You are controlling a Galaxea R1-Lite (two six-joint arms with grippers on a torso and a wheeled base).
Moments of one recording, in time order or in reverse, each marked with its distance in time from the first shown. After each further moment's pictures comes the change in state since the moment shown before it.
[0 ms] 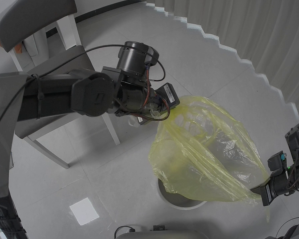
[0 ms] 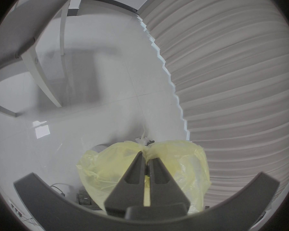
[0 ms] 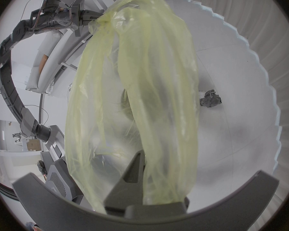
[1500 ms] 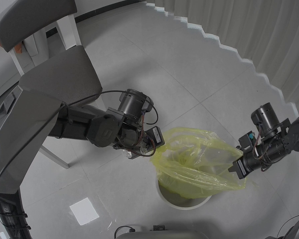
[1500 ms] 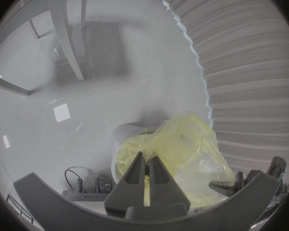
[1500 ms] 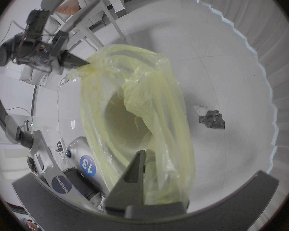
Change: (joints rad) left arm 0.074 0.058 0.290 -0.053 -0.030 0.018; right arm -0.090 0.427 -0.290 -0.100 0.001 -0.162
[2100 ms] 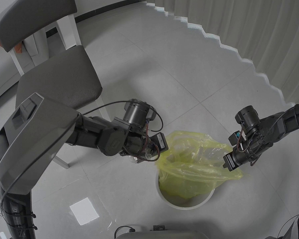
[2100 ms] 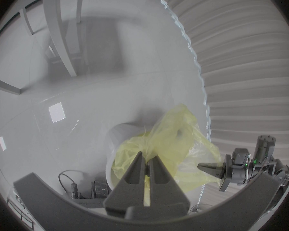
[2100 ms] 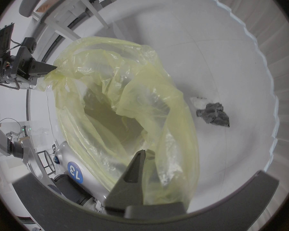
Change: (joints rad) left arm -0.020 0.083 0.027 -0.119 -0.036 0.002; right arm -0.091 0.230 -0.119 0.006 0.000 -0.021
